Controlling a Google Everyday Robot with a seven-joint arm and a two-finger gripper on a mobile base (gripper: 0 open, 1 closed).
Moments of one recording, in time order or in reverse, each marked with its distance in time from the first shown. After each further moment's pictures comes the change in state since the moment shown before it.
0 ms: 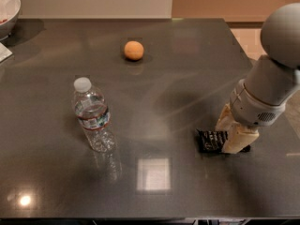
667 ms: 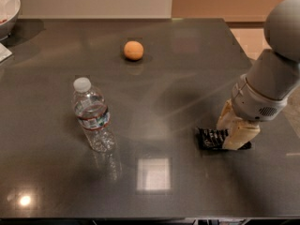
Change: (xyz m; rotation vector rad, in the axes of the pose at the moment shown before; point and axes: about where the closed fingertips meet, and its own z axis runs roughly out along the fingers) arm -0.001 -0.006 -0.007 -0.003 -0.018 0.011
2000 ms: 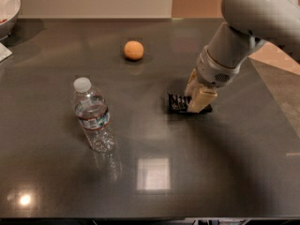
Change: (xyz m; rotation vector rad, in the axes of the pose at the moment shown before) arm -0.061 -0.107 0.002 0.116 -0.069 -0.031
